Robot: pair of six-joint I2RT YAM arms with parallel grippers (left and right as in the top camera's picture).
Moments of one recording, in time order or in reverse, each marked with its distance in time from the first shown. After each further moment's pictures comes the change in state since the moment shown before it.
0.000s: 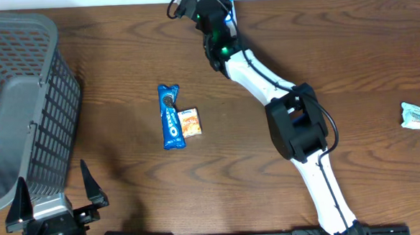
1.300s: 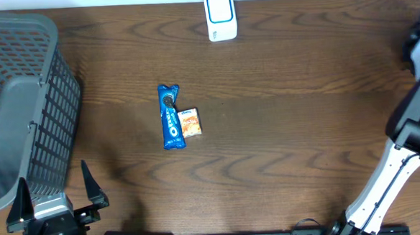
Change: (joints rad) left arm 0.000 -0.002 0.000 -0.016 0.000 0.000; right arm -1.012 -0.043 -0.001 -0.931 0.344 0.733
